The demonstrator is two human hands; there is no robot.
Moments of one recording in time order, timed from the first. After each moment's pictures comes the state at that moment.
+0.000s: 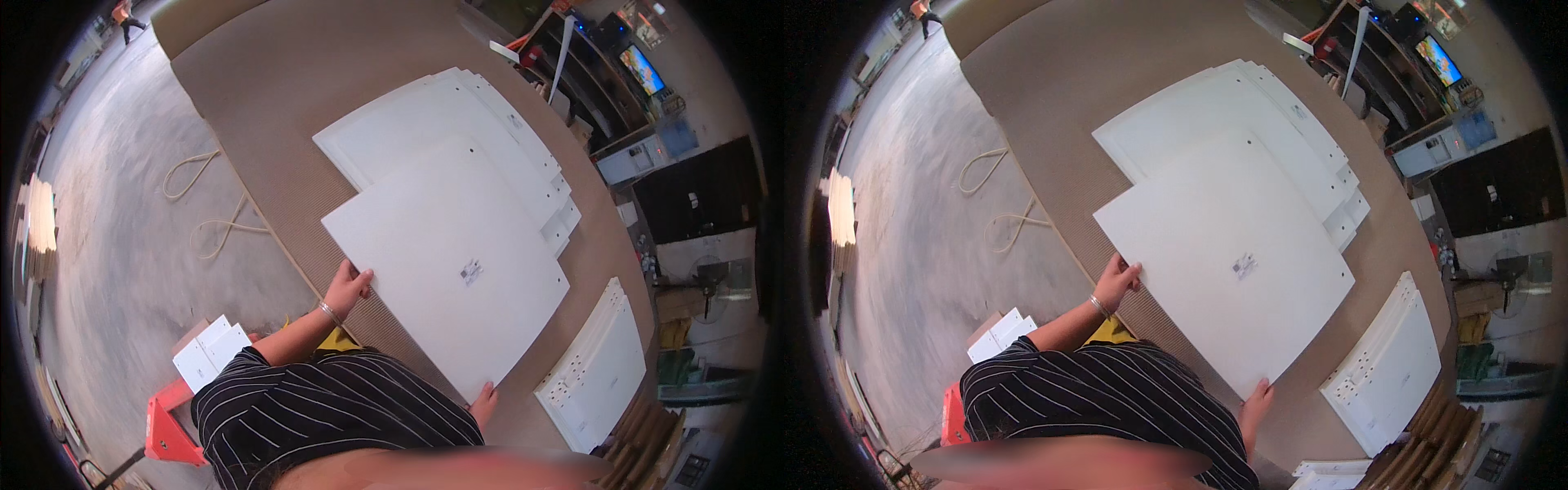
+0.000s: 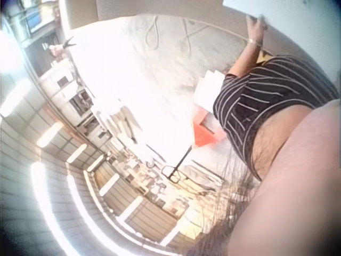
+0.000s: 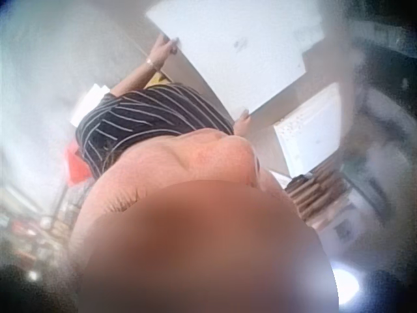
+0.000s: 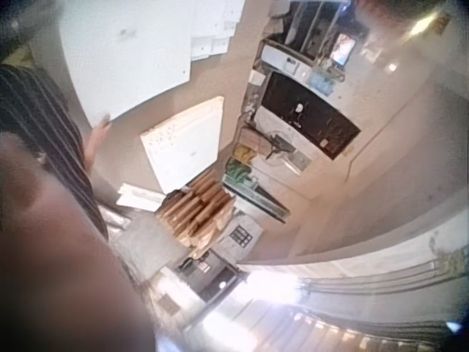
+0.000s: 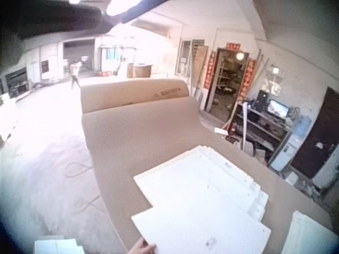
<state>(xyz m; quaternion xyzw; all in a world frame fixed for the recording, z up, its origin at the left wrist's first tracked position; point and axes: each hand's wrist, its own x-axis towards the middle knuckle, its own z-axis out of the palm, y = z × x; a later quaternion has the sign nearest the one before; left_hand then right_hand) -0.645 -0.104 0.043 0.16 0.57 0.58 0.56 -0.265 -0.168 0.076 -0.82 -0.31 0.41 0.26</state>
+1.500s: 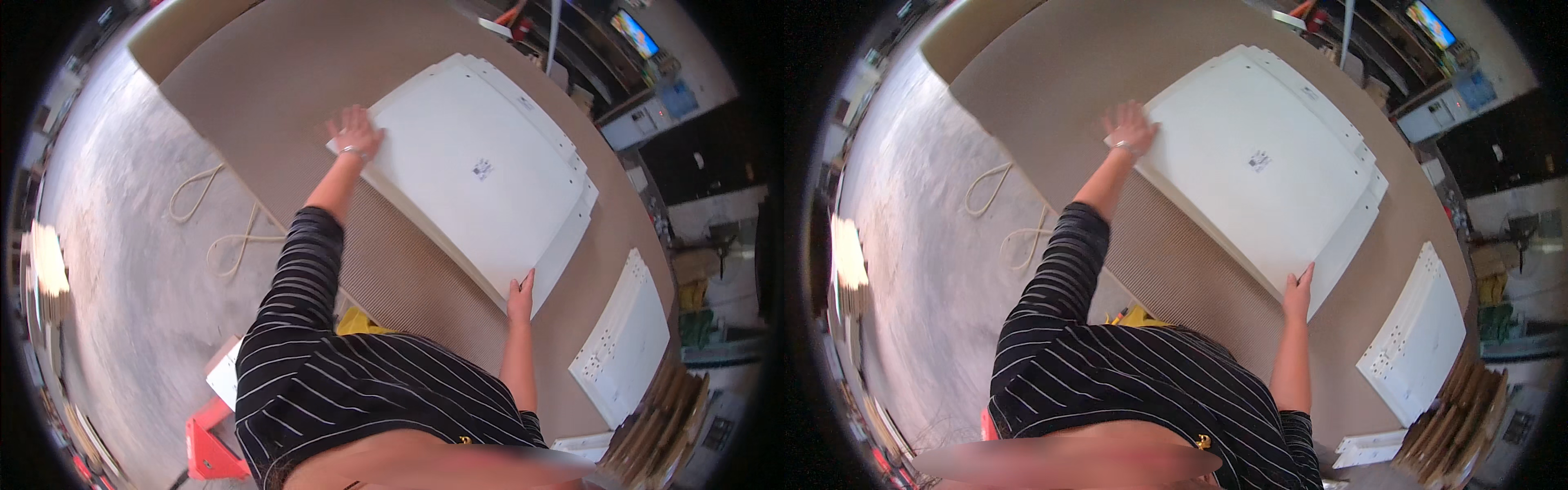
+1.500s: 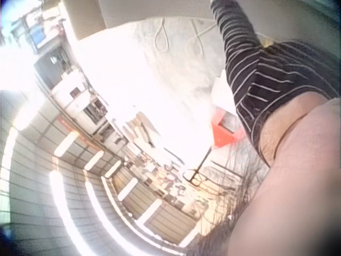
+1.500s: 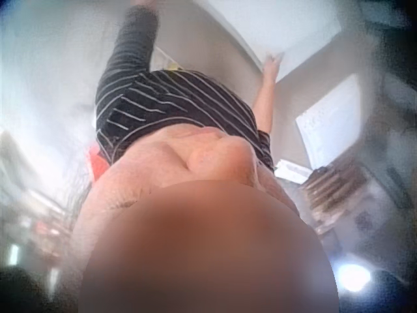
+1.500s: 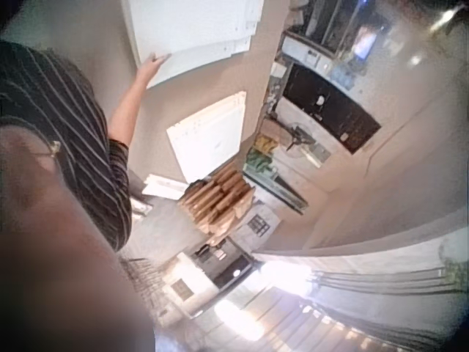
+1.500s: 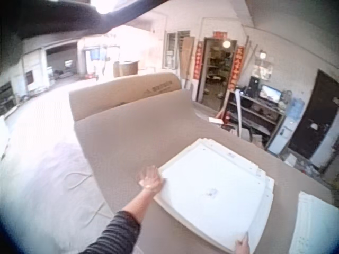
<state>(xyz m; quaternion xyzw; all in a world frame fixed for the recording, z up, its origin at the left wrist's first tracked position) -0.827 0.174 0.018 0.53 0.85 0.04 0.02 -0.354 0.024 0.015 -0.71 -0.51 0.41 0.27</state>
